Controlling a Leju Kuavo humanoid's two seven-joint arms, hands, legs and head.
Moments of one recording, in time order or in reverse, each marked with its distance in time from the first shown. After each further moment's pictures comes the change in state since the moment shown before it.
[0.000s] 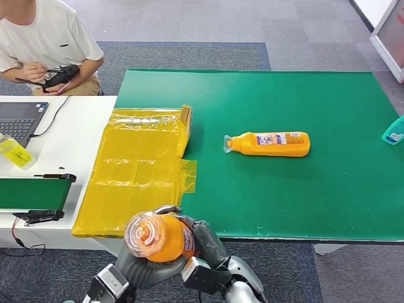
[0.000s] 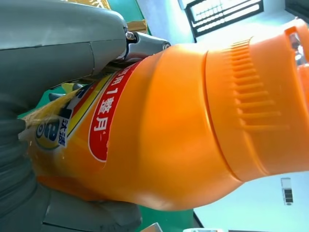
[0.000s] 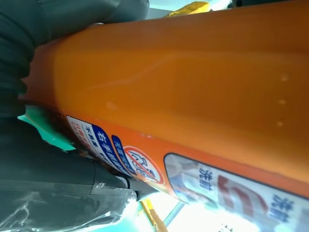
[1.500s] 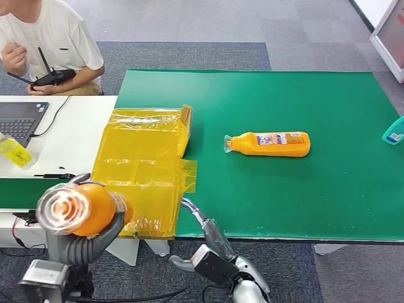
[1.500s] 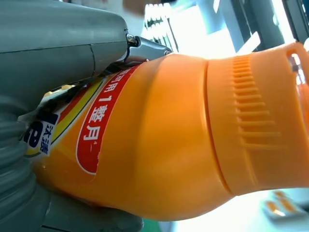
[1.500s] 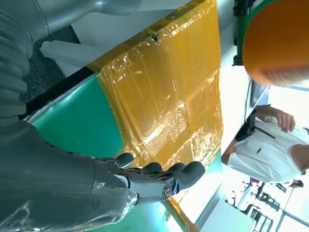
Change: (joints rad) left arm 0.065 -0.215 0.370 -0.245 -0.260 0.143 -0.032; right arm 0.040 0.012 -0.087 -0.058 -0.070 0.052 0.055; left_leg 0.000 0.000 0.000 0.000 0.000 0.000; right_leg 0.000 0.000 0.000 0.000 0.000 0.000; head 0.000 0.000
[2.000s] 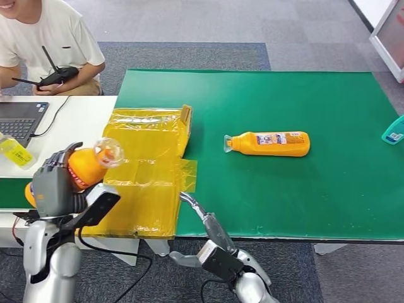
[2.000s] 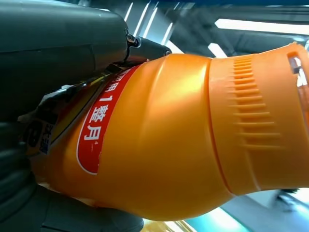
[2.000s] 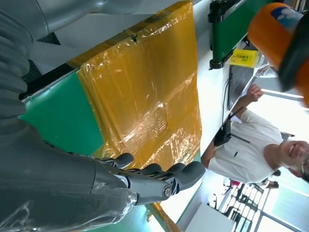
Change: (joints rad) left arm -0.319 0.074 0.210 0.285 -0.750 0.154 0.253; right arm -0.030 0.008 -0.027 -0.013 -0.031 0.078 -0.055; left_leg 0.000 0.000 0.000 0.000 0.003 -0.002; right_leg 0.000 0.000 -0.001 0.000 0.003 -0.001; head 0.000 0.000
